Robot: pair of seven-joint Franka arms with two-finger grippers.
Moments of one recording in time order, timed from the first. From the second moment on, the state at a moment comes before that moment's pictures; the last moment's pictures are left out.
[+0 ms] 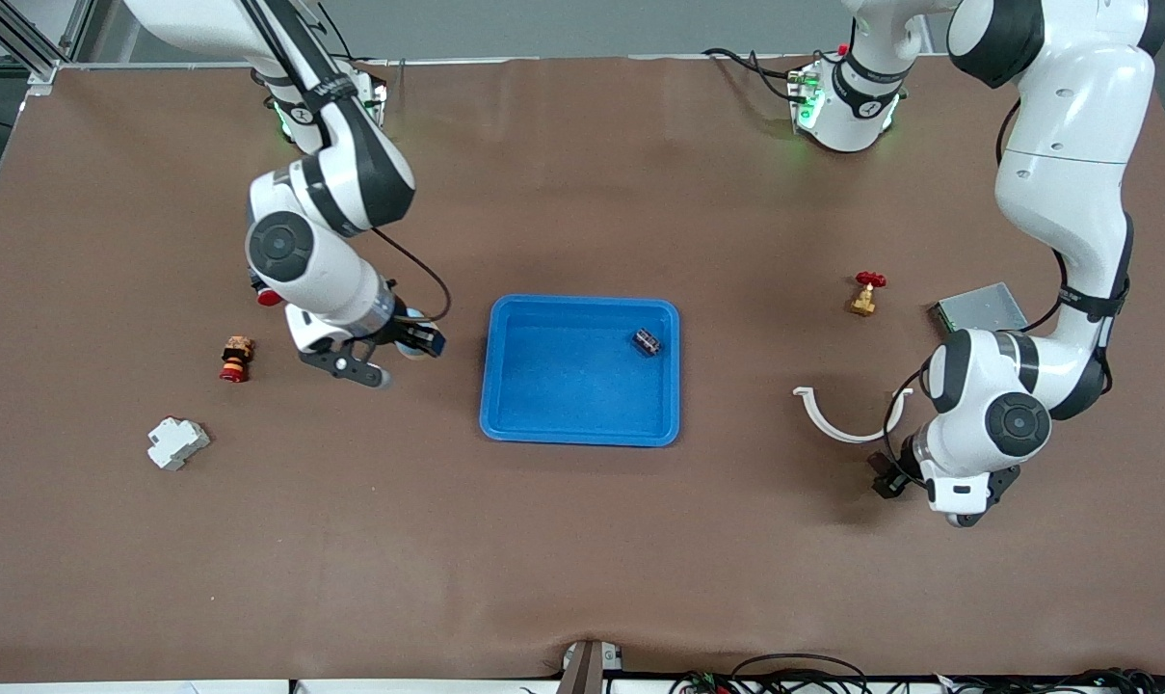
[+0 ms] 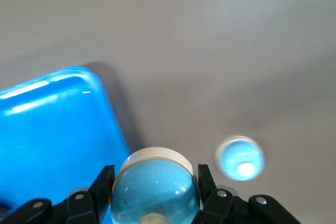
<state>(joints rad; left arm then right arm) 0.07 0.80 -0.15 -1.54 0.23 2.32 -0.92 0.38 0.33 0.08 -1.88 0.13 2.21 0.73</state>
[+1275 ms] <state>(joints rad) 0.10 0.78 -0.16 -1.48 0.22 2.26 -0.95 0.62 0.74 0.07 -1.61 -0.01 2.30 0.97</state>
